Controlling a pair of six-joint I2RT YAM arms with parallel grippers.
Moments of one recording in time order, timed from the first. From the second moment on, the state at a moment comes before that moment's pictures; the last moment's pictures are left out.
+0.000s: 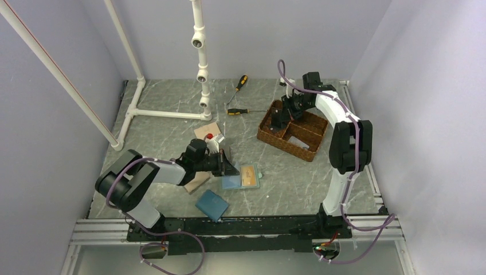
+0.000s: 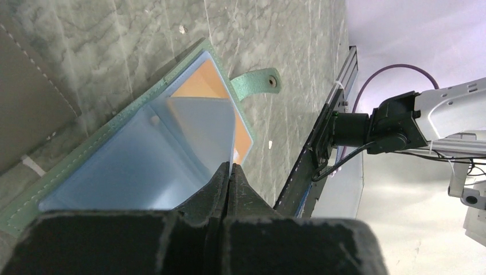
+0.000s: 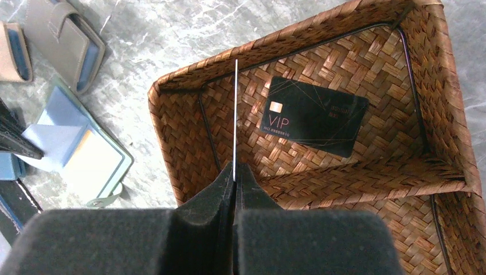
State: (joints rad) left arm -0.60 1.56 0.44 0.62 0.63 -0.80; right arm 0.10 1.95 1.61 -0.76 -0.66 -0.40
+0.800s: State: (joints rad) left arm -0.51 1.75 0.58 0.64 0.79 -0.78; right arm 0.10 2.11 1.77 -0.89 -0.70 -0.41
